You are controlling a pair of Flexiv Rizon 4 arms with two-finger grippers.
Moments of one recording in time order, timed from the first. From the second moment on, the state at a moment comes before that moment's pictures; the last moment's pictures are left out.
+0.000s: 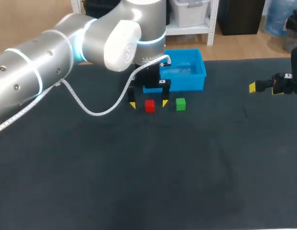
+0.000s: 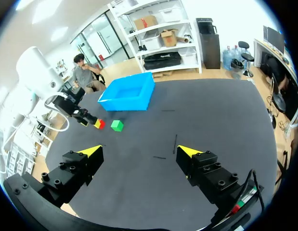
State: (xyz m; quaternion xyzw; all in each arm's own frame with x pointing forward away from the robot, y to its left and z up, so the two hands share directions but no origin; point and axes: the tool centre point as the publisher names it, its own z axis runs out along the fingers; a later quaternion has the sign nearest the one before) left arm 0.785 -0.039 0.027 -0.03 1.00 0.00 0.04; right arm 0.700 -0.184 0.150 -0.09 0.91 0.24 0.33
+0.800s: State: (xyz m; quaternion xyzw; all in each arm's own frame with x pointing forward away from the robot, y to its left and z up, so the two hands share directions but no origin) left arm 0.797 -0.030 0.007 -0.02 1.00 0.01 0.03; right arm 0.700 -0.184 0.150 -0.09 0.91 0.24 0.33
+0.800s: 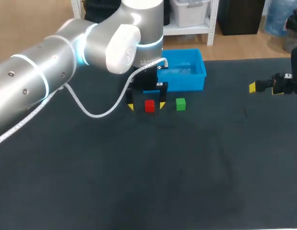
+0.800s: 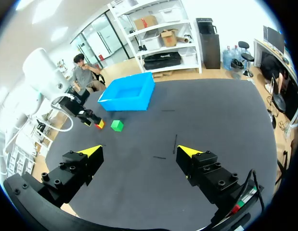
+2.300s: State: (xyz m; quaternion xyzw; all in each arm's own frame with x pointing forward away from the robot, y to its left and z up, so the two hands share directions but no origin) left arm 0.806 -0.033 -0.016 -0.01 1.00 0.01 0.00; right arm 0.700 -0.184 0.150 -0.09 0.91 0.24 0.33
